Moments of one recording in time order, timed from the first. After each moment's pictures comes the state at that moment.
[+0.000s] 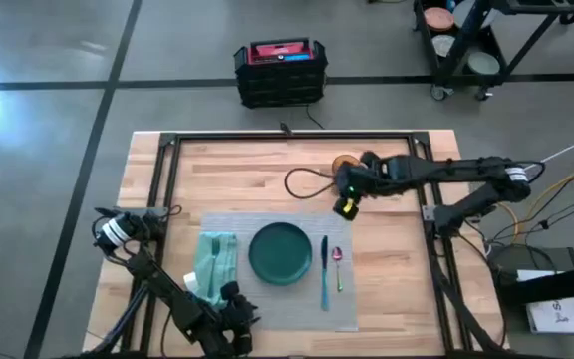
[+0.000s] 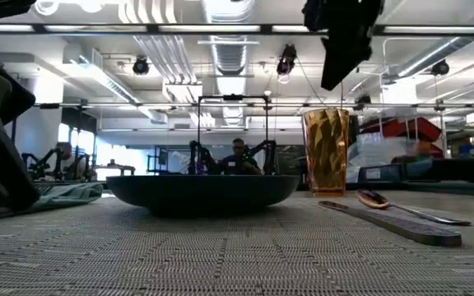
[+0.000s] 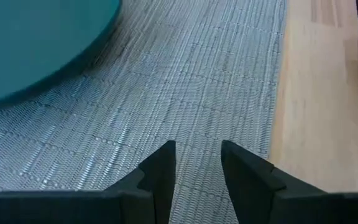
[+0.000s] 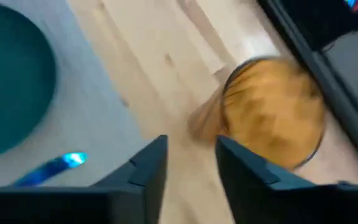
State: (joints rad) left arm -0.88 1.94 1.12 -0.28 -0.70 -1.03; right arm -0.09 1.42 1.28 -0.99 0.34 0.28
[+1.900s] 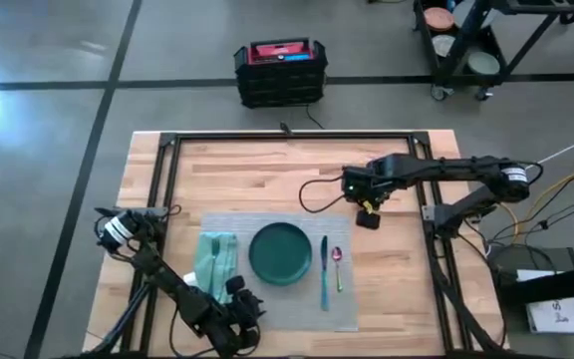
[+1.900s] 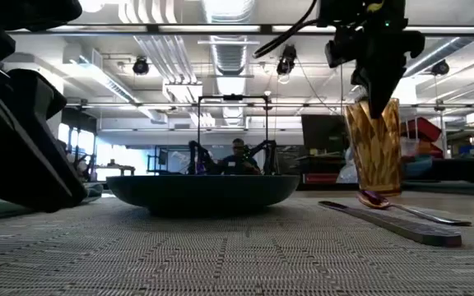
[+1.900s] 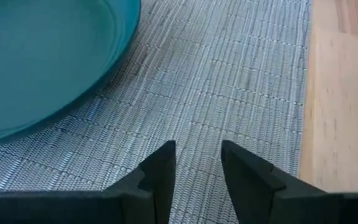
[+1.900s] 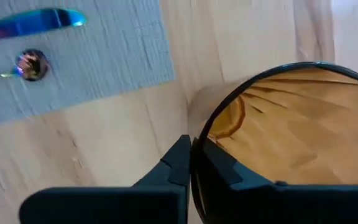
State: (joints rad) left arm -0.83 1.94 1.12 -0.27 -0.69 -0.99; right arm -0.14 1.40 1.17 -1.18 0.05 0.09
